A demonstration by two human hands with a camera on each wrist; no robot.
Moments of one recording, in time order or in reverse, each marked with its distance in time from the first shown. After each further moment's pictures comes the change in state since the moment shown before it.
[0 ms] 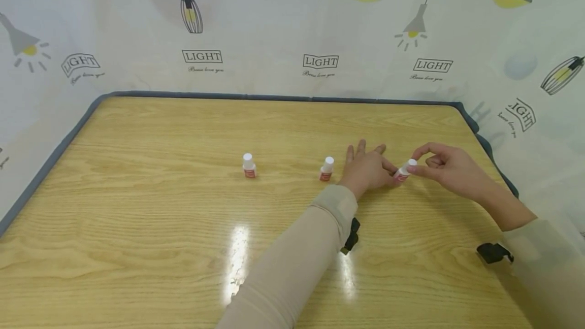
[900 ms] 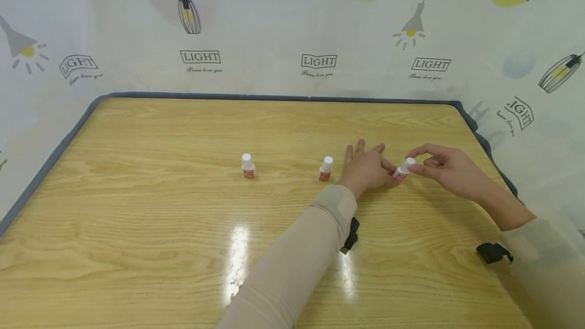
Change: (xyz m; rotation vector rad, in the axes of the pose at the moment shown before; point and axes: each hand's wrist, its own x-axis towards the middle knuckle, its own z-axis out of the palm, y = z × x) left_hand 0.000 0.000 0.001 0.009 0.009 0.018; right_hand -0.002 0.003 0.001 0.019 -0.020 -0.038
